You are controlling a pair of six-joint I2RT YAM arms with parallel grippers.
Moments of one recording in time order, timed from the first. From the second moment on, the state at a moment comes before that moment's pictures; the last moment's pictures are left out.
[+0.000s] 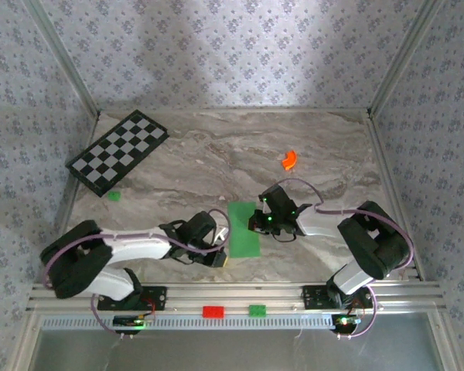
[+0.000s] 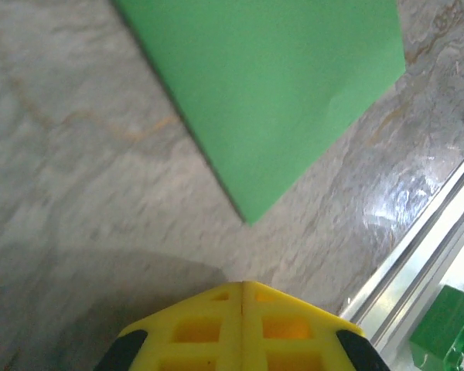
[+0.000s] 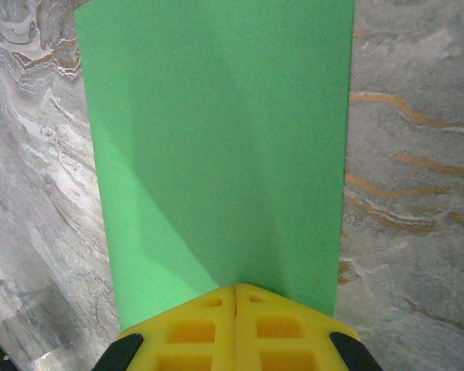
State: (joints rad) left arm -0.98 1.36 0.48 -0.15 0.41 -0.64; right arm 0.66 1.56 0.60 -0.03 -0.34 0.79
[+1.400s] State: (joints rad) left arm -0.61 1.92 1.02 -0.08 0.56 -0.71; right arm 0.88 1.07 0.36 -0.23 -0.22 1.10
